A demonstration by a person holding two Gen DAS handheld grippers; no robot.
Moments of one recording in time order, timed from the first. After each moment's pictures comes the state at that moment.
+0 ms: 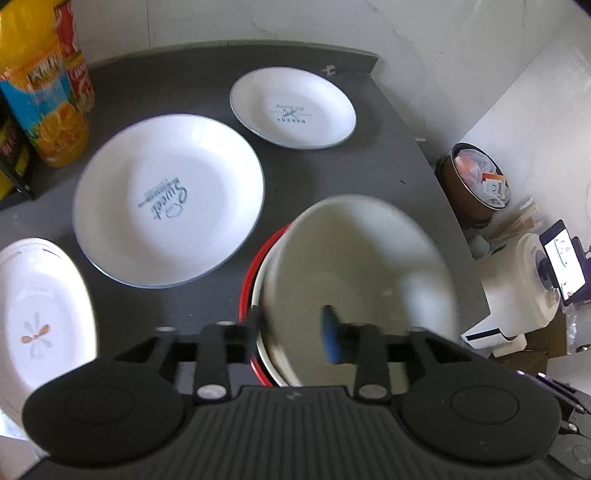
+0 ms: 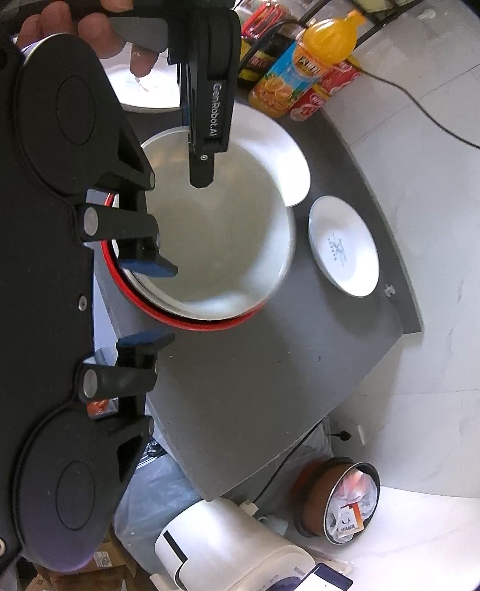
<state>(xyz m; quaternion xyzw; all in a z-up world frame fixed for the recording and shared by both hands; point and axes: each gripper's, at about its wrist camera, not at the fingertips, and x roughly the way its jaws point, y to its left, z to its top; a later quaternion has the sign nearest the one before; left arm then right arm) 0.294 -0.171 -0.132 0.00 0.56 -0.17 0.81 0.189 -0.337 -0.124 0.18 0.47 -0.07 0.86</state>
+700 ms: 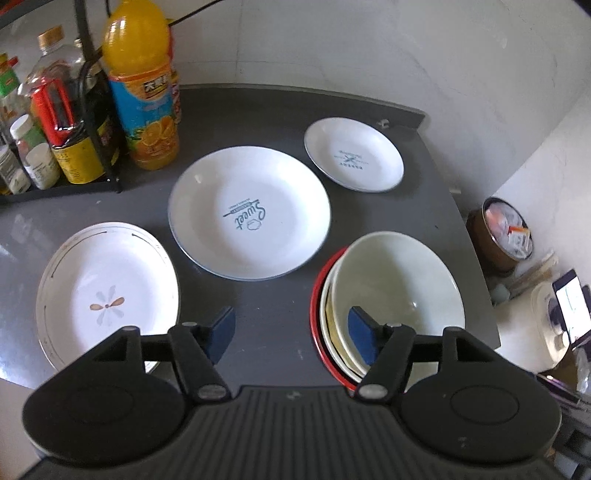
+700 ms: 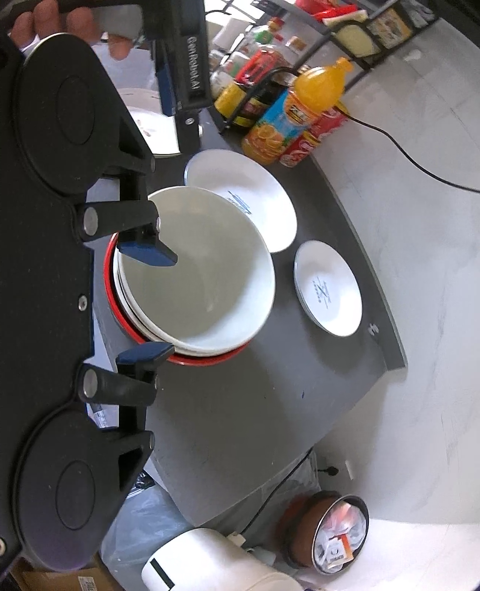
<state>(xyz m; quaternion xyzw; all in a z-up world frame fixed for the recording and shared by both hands) 0.259 -0.114 -0.085 -0.04 0.52 -0.09 0.85 0.179 -0.336 -0.105 0.20 0.45 0.00 0.87</state>
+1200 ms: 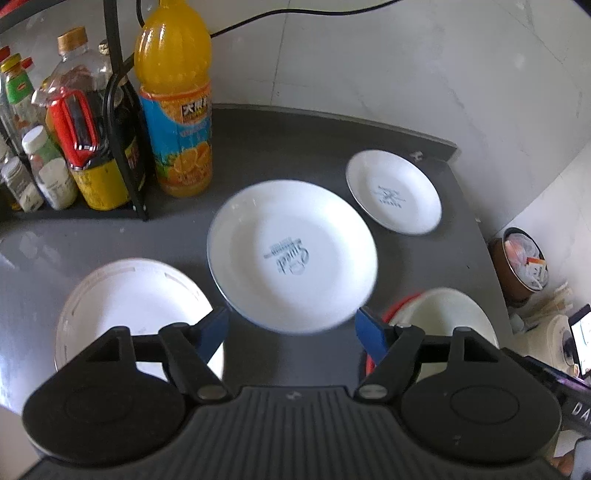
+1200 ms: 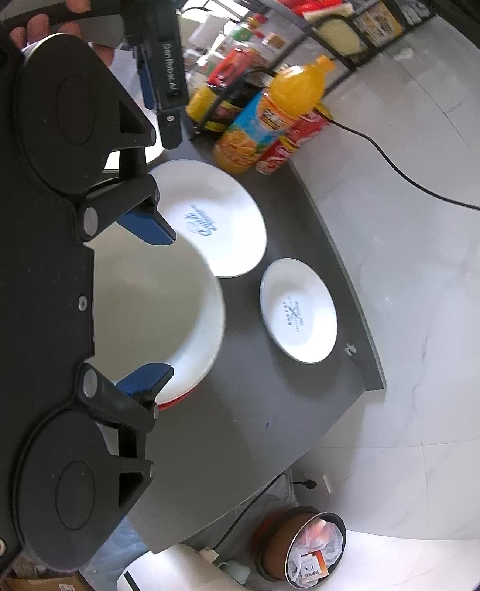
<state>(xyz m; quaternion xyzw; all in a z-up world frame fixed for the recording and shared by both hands) 0.306 -0.069 -0.091 -0.05 0.51 -0.07 0.86 0.234 -0.310 -0.093 0.20 0.42 -0.02 0.88</state>
